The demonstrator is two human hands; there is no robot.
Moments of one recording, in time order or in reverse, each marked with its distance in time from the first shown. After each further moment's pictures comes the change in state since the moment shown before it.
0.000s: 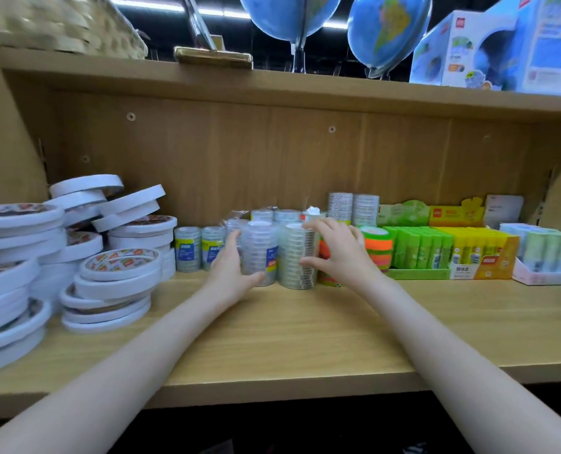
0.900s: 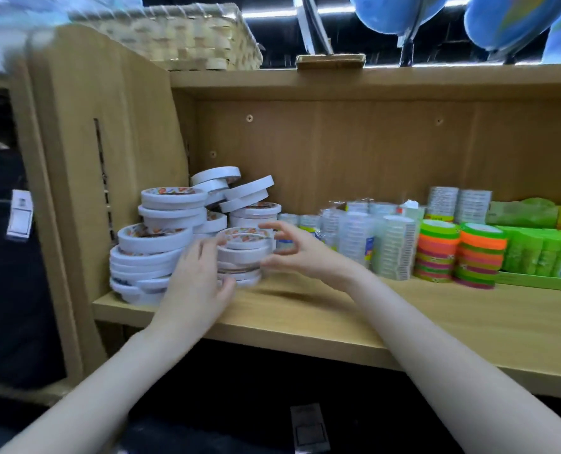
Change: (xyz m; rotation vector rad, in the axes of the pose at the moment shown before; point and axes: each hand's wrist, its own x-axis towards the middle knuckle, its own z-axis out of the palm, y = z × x) left_hand -0.131 -0.039 -0.132 0.535 0.354 0.038; right_hand 0.008 -0.170 0.036 0.922 -0.554 -0.181
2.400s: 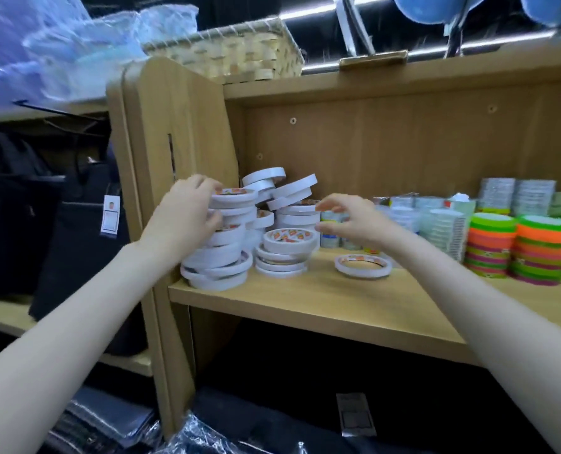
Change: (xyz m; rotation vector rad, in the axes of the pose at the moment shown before) left_hand 0.045 -0.033 -0.094 0.366 0.095 0.111; right_hand 0.001 -0.035 -0.022 -0.482 0.243 -0.091
